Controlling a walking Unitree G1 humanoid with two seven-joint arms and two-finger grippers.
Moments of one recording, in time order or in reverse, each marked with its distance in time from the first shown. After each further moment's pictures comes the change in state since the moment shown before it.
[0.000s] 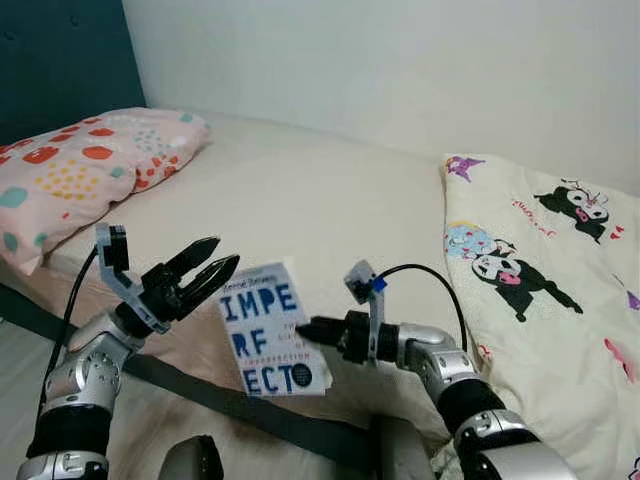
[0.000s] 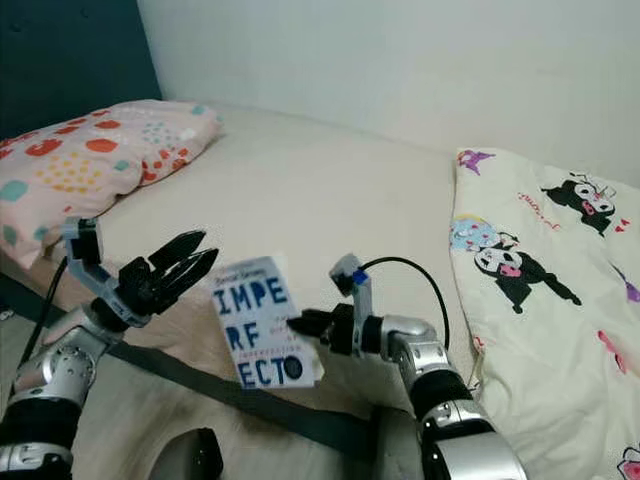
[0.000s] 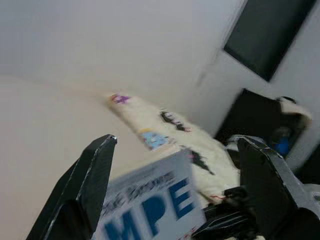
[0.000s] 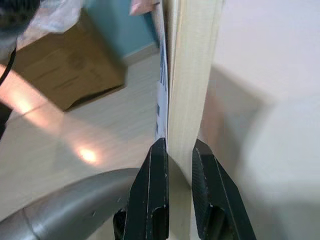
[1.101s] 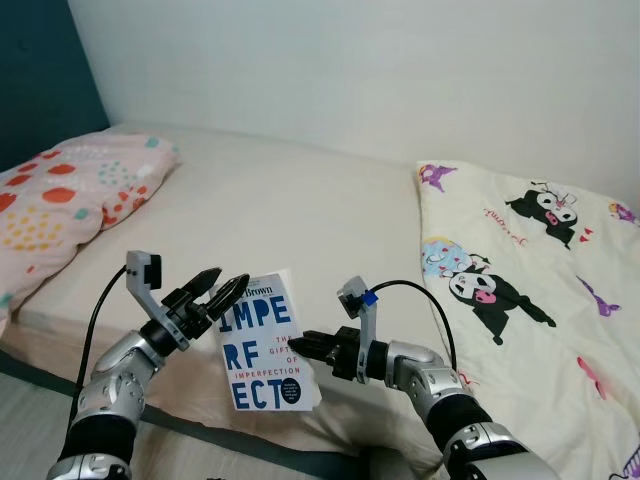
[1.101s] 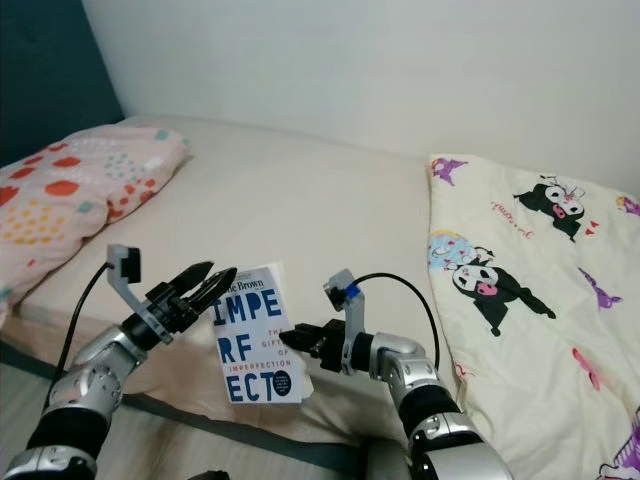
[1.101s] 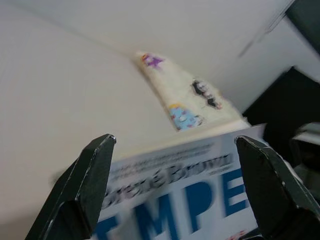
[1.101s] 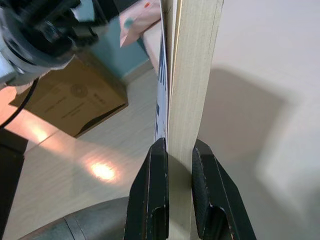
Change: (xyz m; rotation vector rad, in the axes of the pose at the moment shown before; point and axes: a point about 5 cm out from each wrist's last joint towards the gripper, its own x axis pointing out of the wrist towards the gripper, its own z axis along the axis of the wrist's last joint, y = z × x) left arm -0.004 0.007 -0.050 -0.053 0.150 0.239; right arm 0.011 0.014 -0.026 0.072 0.018 0.049
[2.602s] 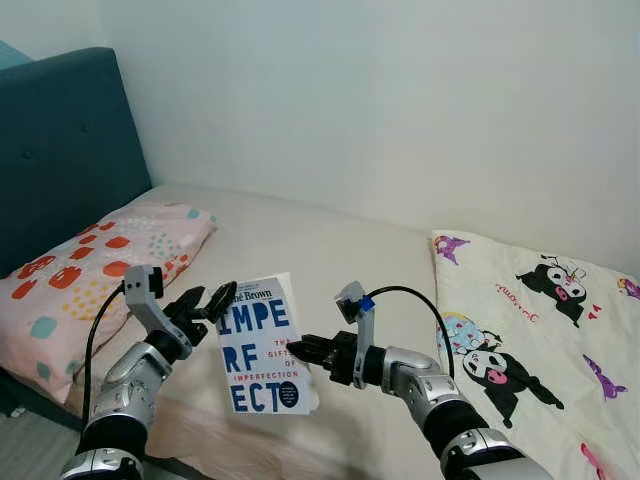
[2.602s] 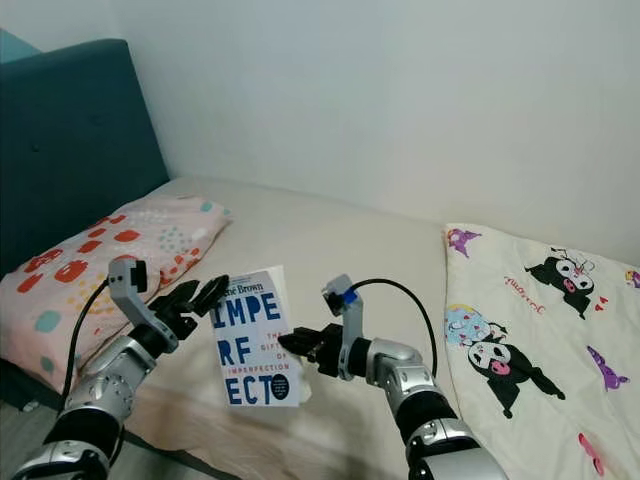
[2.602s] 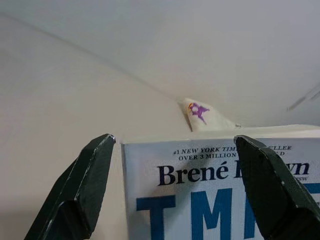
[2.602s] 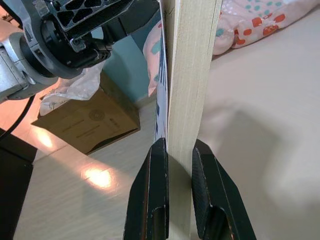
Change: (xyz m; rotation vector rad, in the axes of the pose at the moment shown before) left arm 0.000 0.014 -0.016 -0.047 0.002 0.232; right arm 0.001 0.001 -0.008 0.013 -0.005 -0.029
